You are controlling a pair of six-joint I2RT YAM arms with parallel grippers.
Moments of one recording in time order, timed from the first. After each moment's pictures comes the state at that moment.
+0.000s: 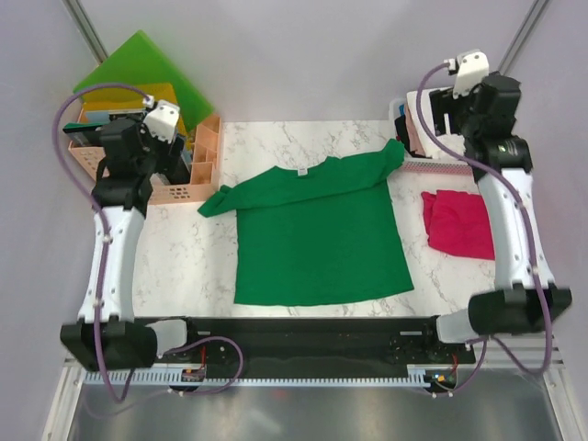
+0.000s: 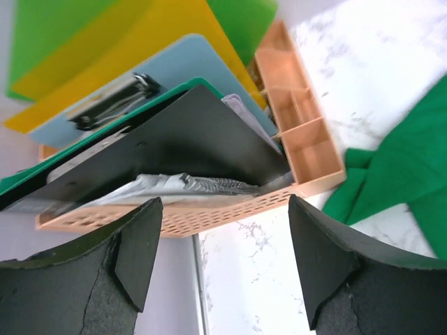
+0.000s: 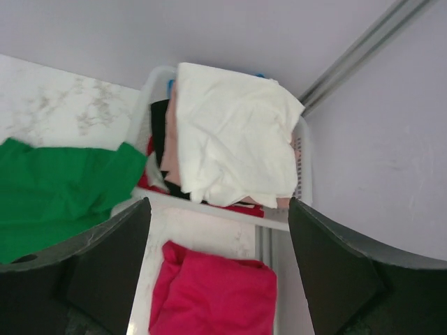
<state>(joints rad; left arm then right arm) 0.06 1.28 1.36 -0.46 0.03 0.53 -0.01 1.51 1.70 -0.49 0.11 -0.35</state>
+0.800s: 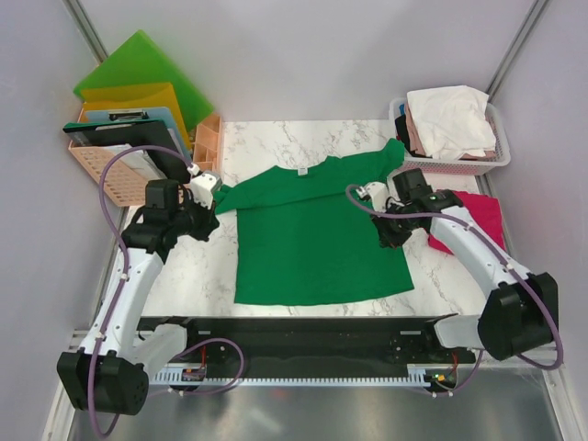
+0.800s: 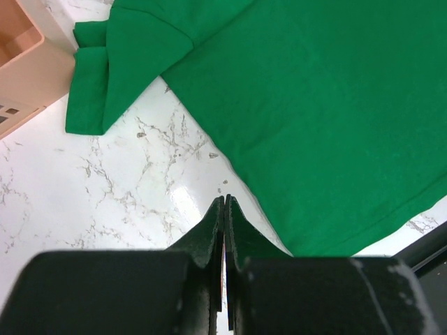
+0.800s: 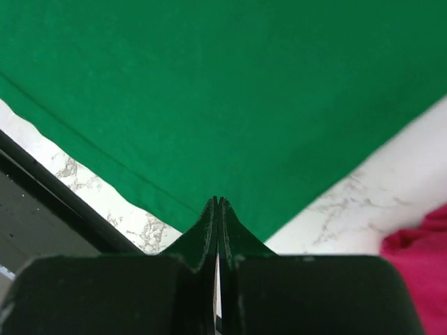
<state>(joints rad) -0.08 0.99 0.91 -0.66 0.37 0.30 0.27 1.31 1.04 -0.88 -0.31 -0.42</state>
